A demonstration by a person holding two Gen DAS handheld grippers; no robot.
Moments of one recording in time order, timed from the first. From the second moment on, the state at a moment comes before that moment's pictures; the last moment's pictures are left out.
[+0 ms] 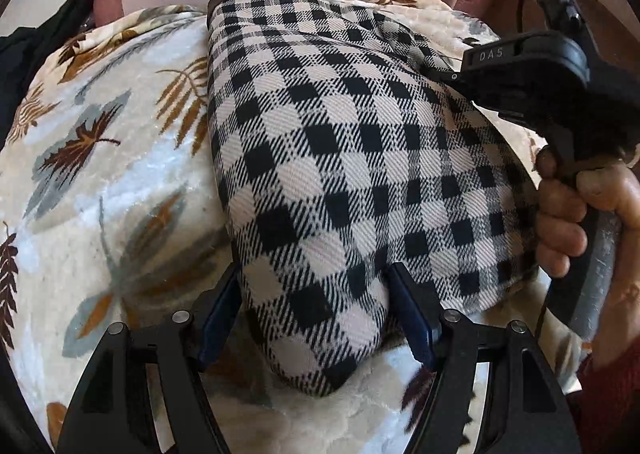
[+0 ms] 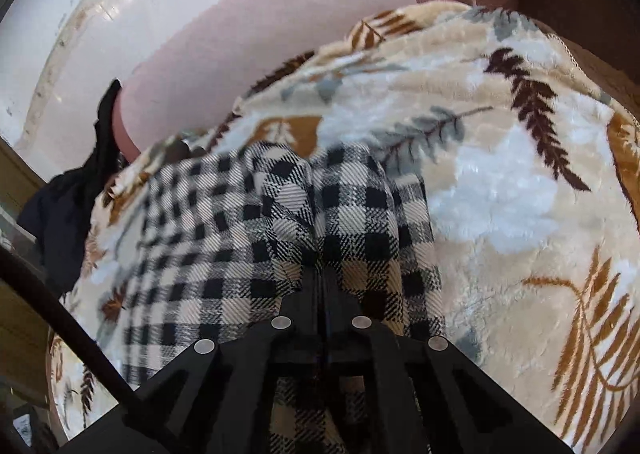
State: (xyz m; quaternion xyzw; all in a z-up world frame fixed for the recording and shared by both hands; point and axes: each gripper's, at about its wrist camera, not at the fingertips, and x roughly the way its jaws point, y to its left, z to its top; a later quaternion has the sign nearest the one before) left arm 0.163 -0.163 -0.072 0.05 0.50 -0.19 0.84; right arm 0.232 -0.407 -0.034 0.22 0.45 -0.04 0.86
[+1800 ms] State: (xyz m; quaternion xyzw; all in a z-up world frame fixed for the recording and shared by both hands) left arm 0.158 -0.050 -0.040 -0.07 0.46 -0.16 0.87; right arm 0.246 -0.396 -0.011 0.36 0.38 0.11 0.84
